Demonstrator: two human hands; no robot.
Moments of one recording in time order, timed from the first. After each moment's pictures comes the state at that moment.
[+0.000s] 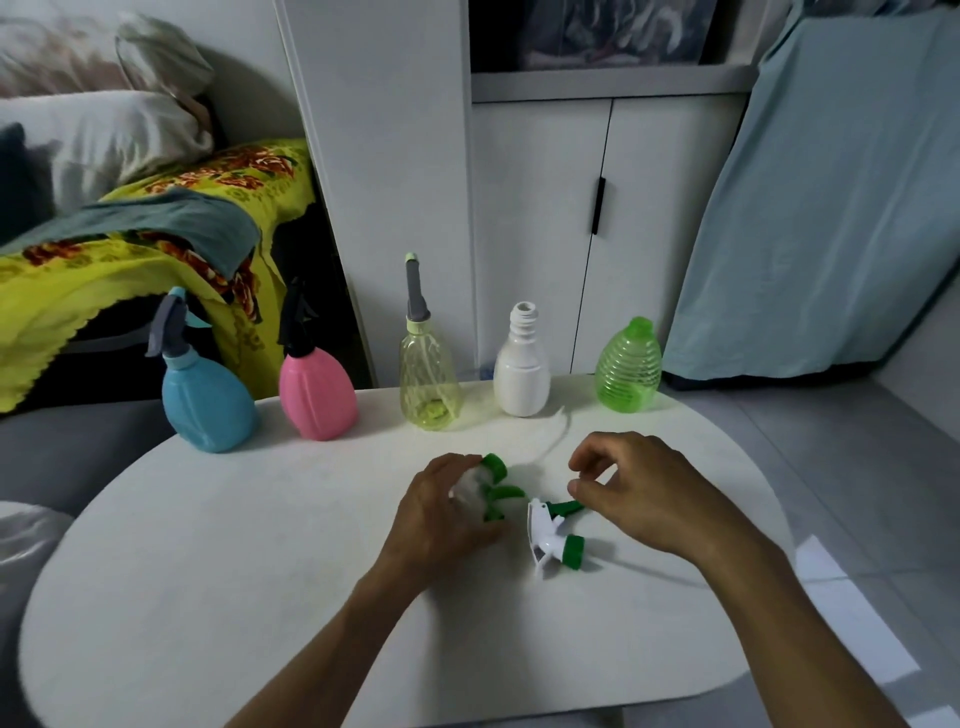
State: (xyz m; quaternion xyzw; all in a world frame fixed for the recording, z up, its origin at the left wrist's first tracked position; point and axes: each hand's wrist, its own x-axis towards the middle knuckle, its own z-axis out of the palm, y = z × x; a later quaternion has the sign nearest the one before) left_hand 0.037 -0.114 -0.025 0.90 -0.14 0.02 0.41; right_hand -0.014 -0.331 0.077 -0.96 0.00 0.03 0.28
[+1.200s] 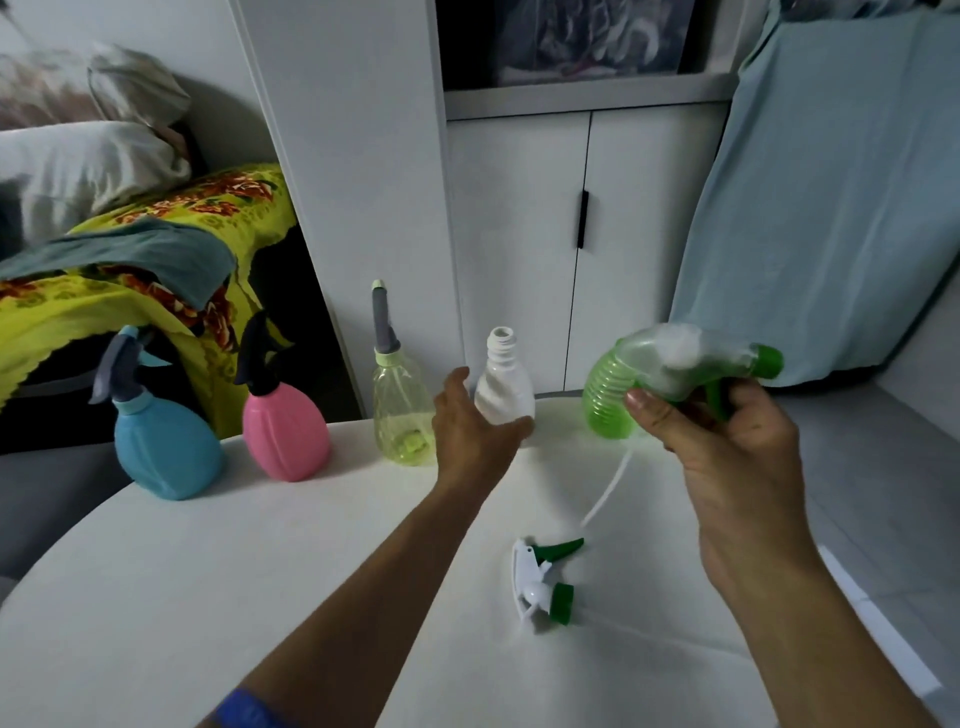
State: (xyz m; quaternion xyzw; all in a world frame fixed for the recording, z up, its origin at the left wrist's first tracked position) left_hand 0.117 -0.200 0.034 0.84 0.01 0.07 0.53; right_hand 0.004 -0.357 0.089 -0.64 0.07 -0.31 0.70
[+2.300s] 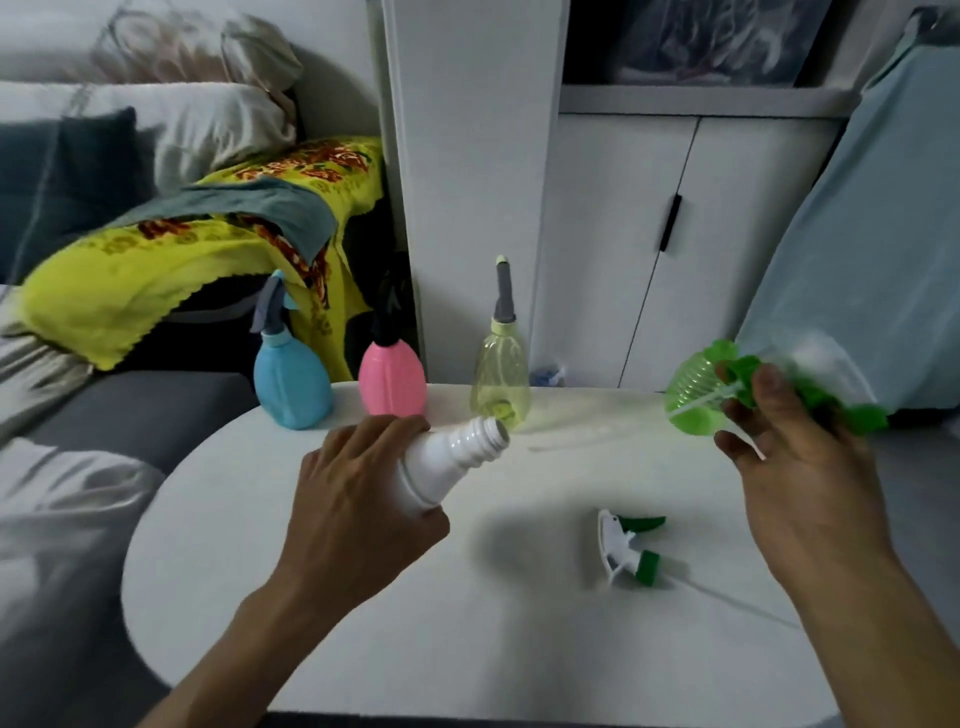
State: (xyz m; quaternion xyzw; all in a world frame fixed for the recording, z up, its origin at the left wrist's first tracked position) left_hand -0.008 -0.005 0.050 0.94 -0.12 0.25 0.21; right_hand -0.012 -0.317 0.096 -0.54 0.07 -0.25 0.80
